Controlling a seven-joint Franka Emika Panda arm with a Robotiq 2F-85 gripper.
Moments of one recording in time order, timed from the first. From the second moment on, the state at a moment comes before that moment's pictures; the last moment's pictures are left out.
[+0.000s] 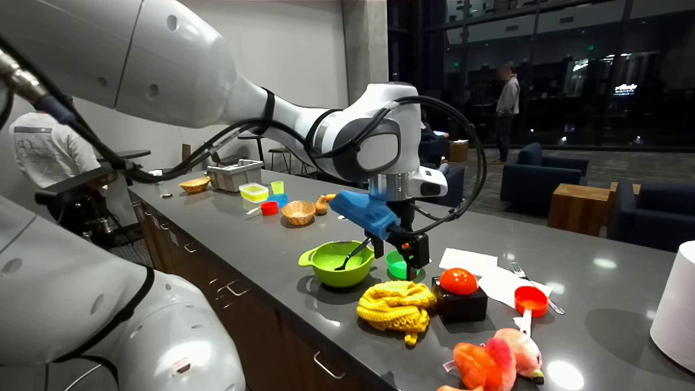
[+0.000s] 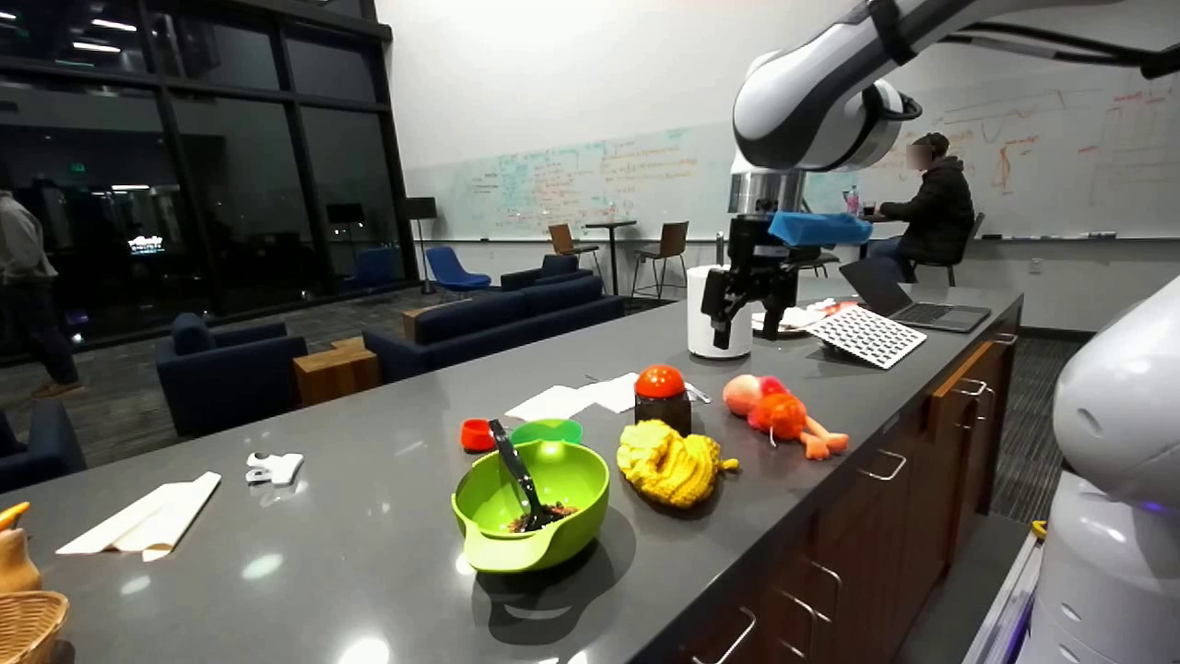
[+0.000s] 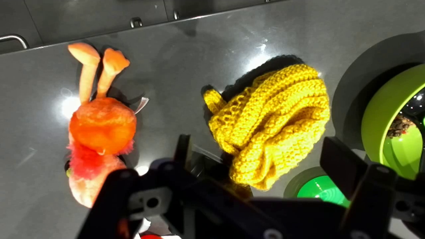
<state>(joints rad) -0.08 -0.61 -0.12 -2.63 0.02 2.12 -0.02</state>
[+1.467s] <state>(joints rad) 0.00 -0.13 0.14 -2.42 -0.02 2.32 0.33</state>
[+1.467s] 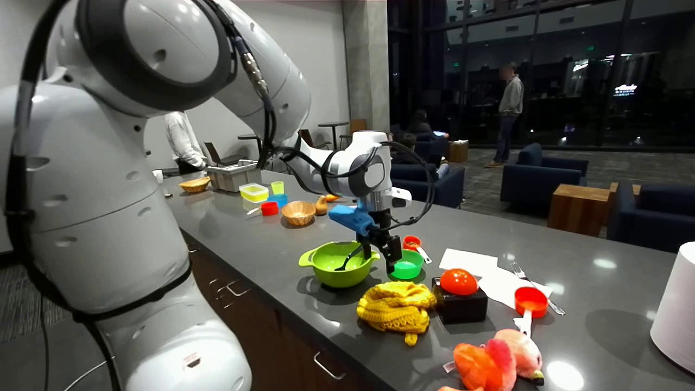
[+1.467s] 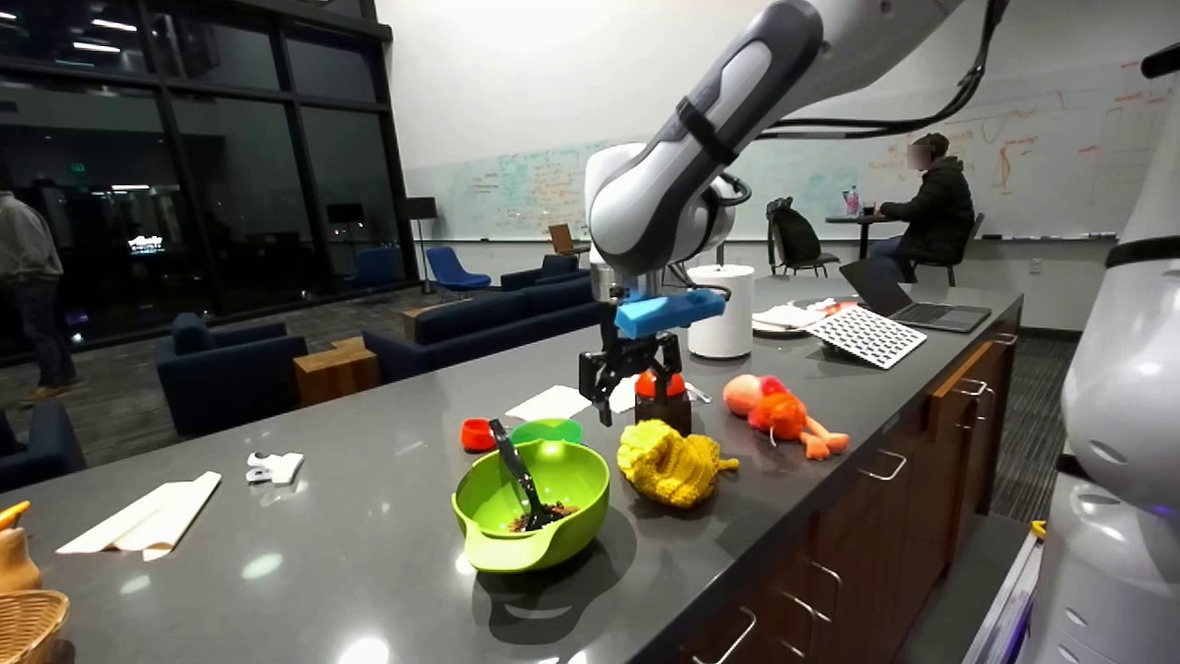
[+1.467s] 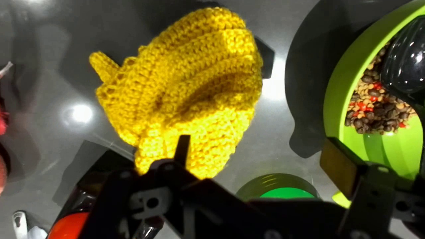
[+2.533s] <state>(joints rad) 0.04 0.14 0.08 -2.28 -0.02 2.32 0.32</state>
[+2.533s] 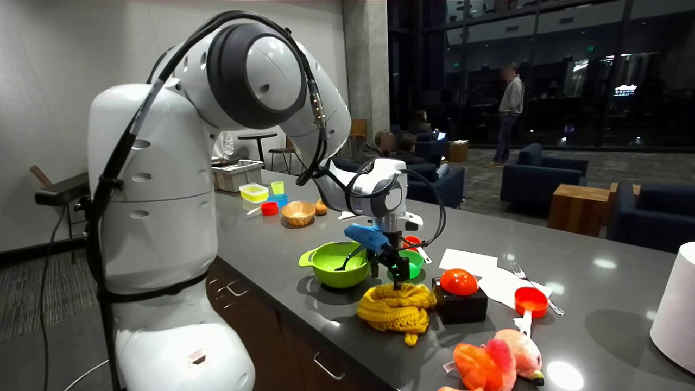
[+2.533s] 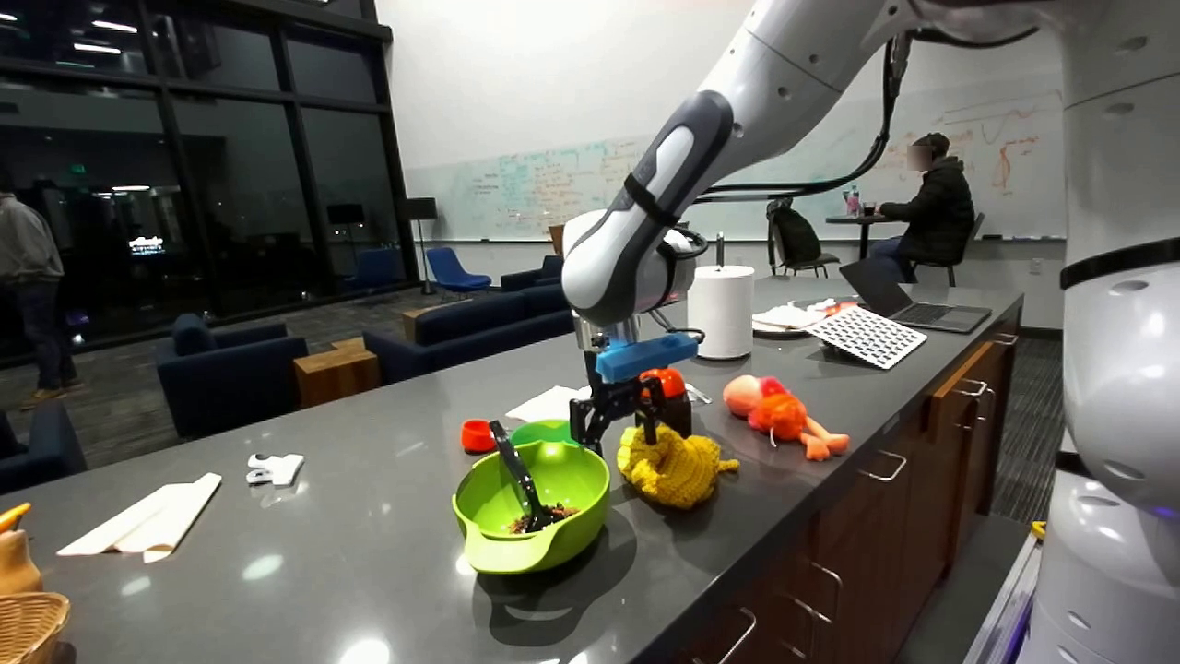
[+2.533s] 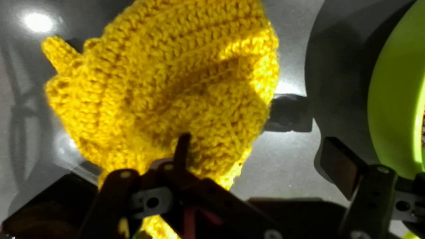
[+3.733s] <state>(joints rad) 0.04 0.13 0.06 -2.30 -0.02 2.41 0.26</state>
